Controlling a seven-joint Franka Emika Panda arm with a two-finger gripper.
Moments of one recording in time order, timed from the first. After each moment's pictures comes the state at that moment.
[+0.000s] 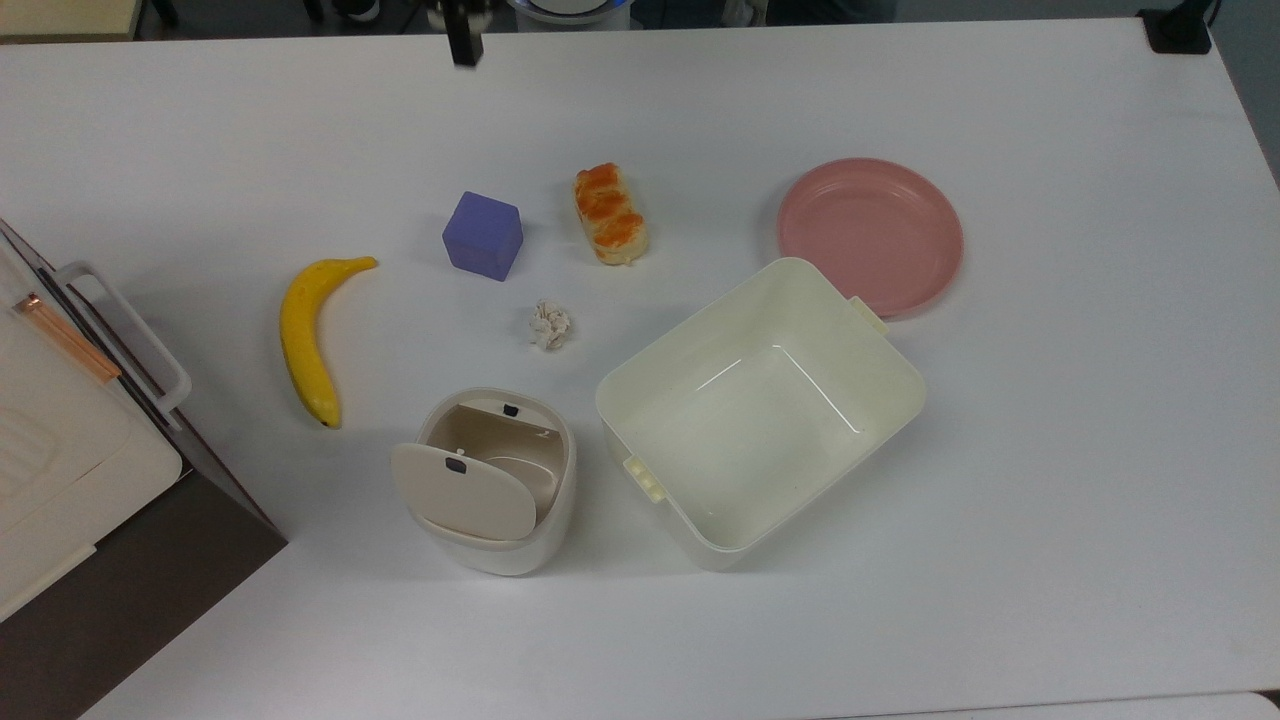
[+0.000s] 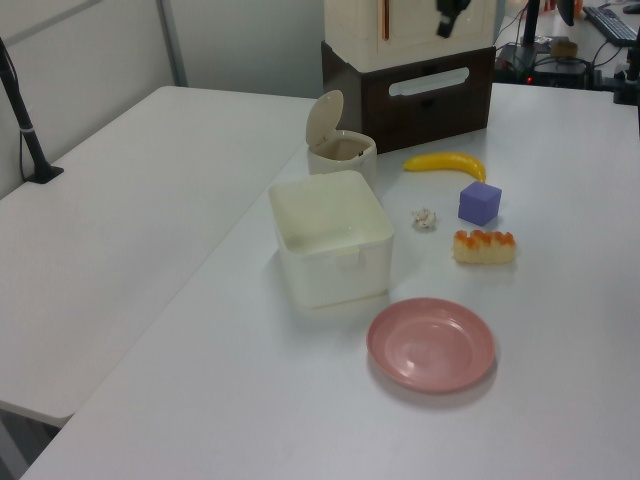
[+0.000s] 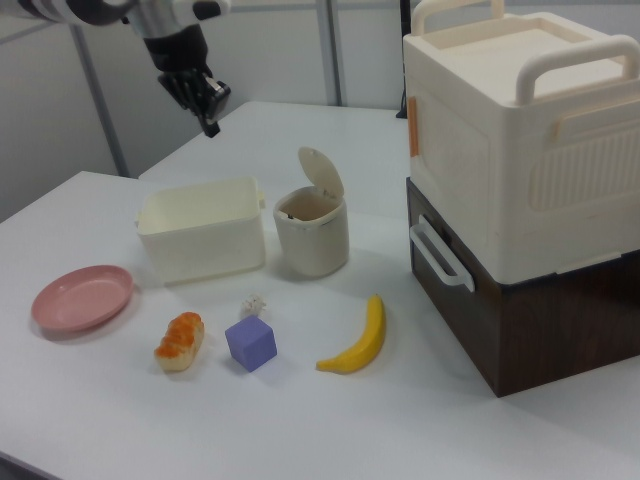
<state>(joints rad) -0.23 0.01 0.18 -1.48 0.05 1.75 0.13</state>
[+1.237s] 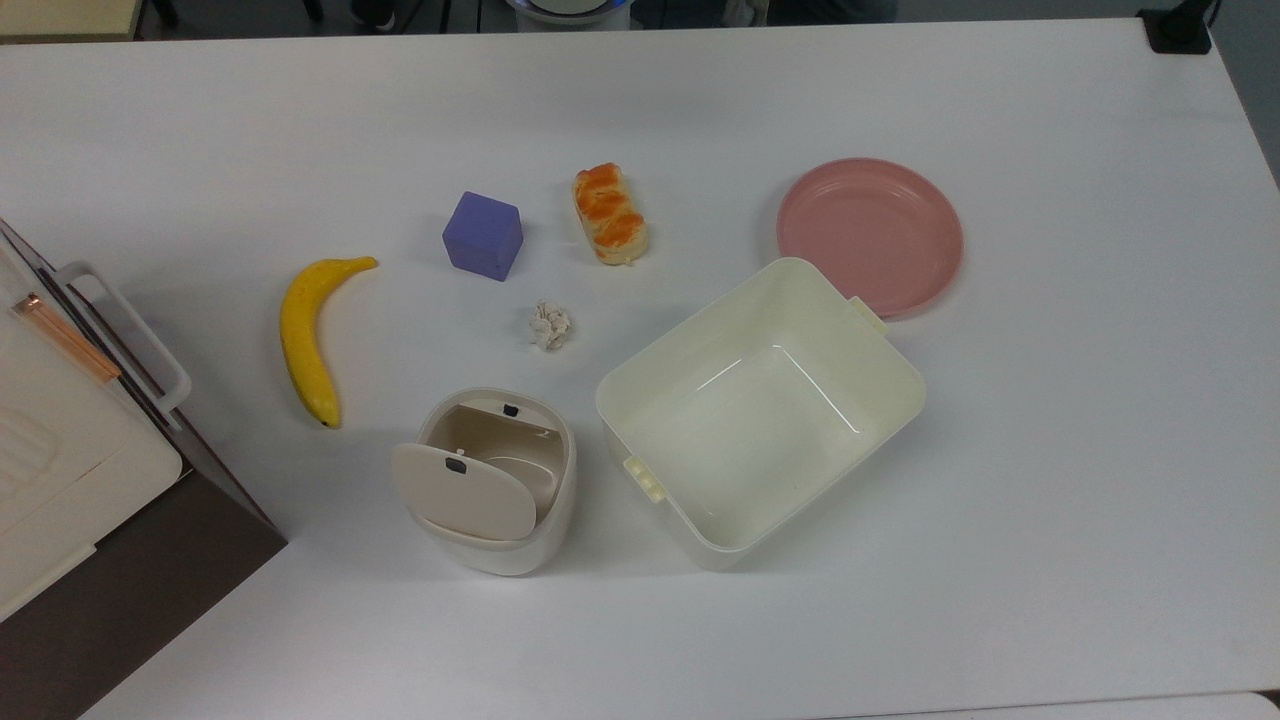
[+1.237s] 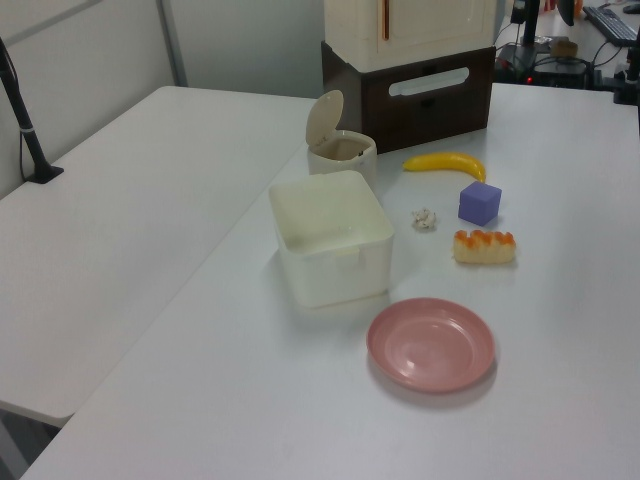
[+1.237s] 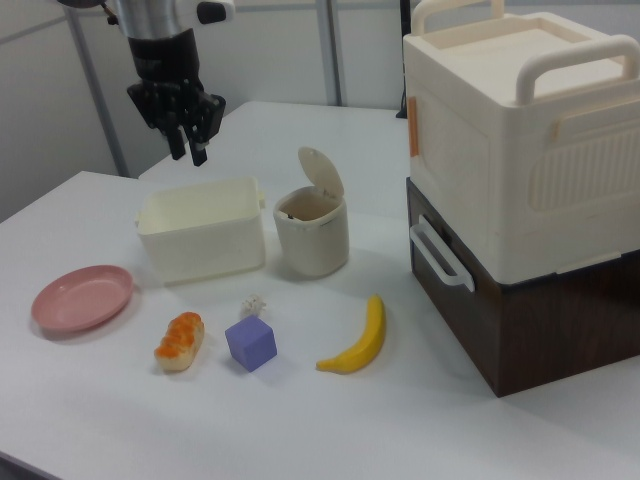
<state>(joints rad) -0.25 -0.10 0.06 -1.52 0.12 1.48 -0.20</state>
